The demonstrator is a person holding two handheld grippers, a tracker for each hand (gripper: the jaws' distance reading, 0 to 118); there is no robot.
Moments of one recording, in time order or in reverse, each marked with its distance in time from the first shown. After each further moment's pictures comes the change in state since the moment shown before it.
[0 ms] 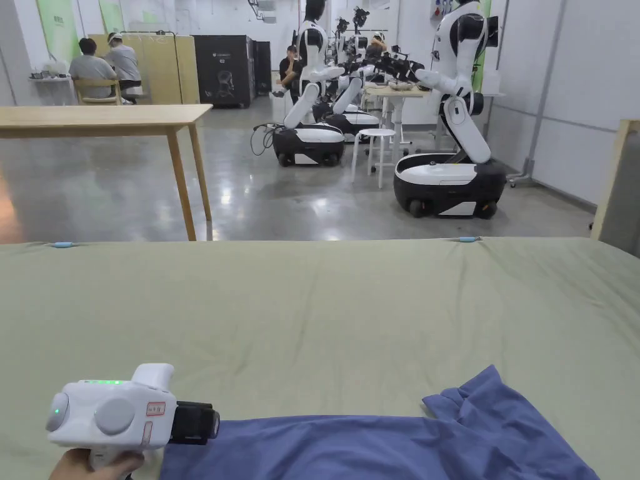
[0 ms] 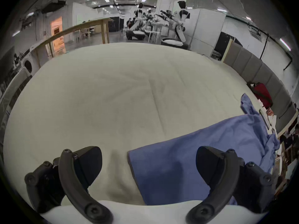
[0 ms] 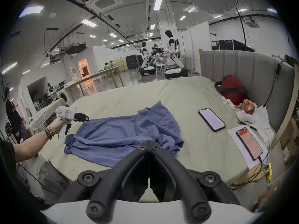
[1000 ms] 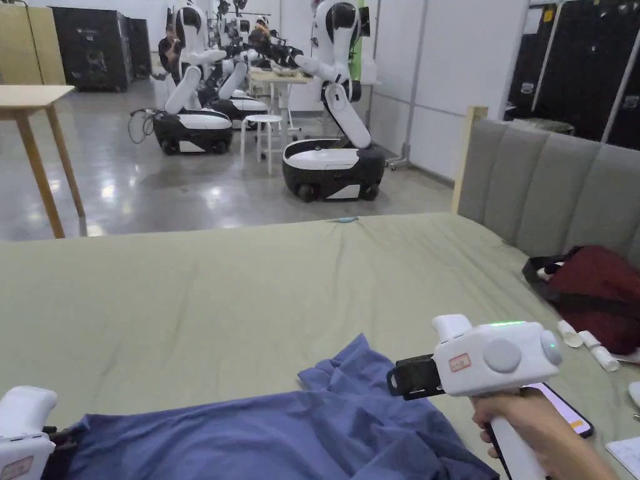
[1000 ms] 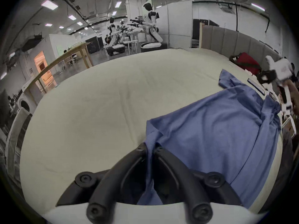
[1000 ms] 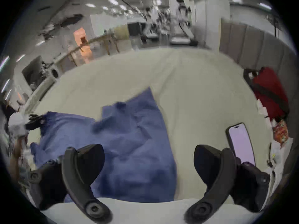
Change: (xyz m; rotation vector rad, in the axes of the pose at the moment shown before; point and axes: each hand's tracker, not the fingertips) left arm 0.070 -0.028 0.047 0.082 0.044 -0.329; right arm 0.087 0.095 -0.319 -0.440 -0.017 0.041
